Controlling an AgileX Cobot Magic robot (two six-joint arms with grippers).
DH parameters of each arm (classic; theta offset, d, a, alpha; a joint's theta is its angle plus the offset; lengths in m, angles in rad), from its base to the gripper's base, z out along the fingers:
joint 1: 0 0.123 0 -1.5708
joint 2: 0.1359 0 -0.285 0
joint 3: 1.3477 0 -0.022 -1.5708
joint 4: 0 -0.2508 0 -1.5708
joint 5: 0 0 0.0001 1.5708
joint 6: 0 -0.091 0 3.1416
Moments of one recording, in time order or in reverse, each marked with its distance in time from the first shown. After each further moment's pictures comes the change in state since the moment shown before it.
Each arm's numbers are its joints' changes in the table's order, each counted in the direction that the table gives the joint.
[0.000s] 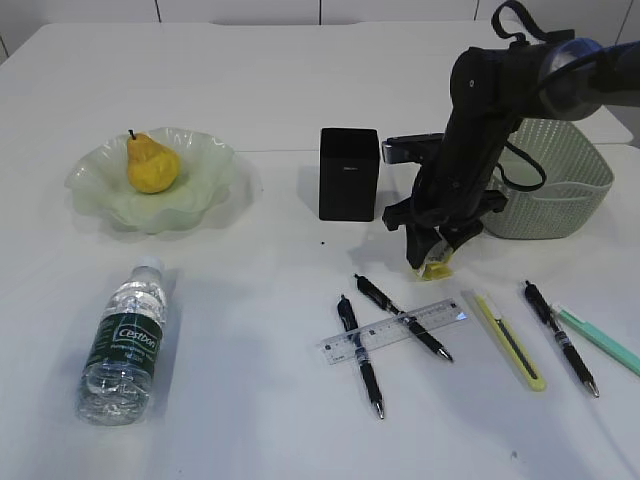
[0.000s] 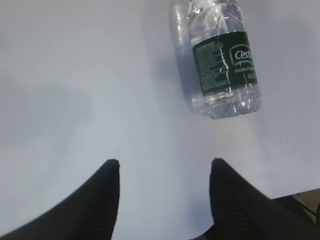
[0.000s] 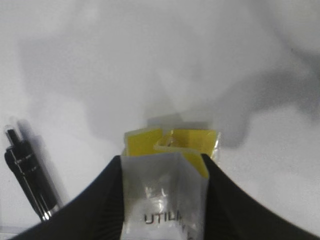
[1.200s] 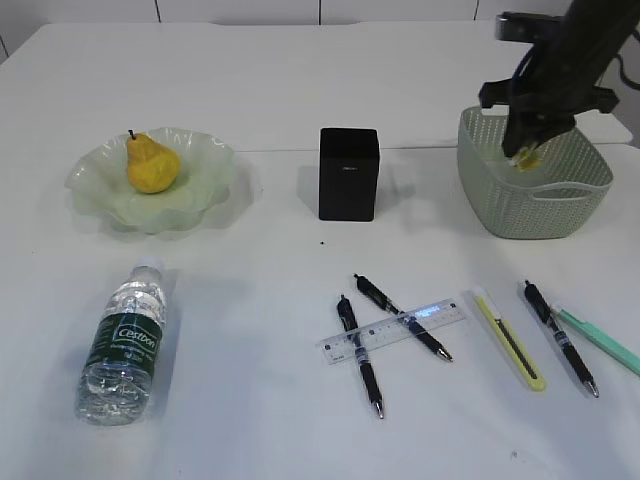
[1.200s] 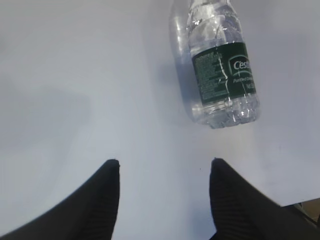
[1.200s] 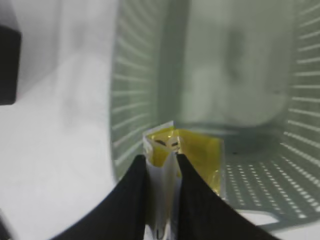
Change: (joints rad) left arm 0.000 0.000 0.000 0.000 0.028 0.000; right arm -0.238 -0.078 -0.259 0.004 -0.126 -0.050
